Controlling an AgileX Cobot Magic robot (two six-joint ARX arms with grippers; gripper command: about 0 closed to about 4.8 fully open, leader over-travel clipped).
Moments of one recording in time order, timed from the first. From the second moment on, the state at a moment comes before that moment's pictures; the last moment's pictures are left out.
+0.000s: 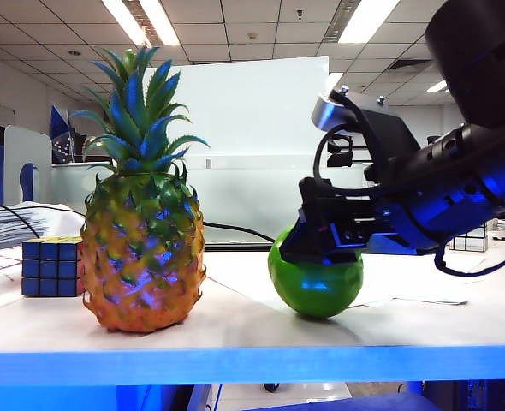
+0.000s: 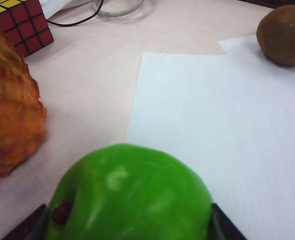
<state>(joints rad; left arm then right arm) -0.23 0.88 0.95 -0.12 0.94 -0.08 0.69 1.49 0.34 0.78 0.06 0.05</state>
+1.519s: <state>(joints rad) -0.23 0.88 0.95 -0.15 0.94 -0.08 0.69 1.49 0.34 0.87 -0.07 0.12</state>
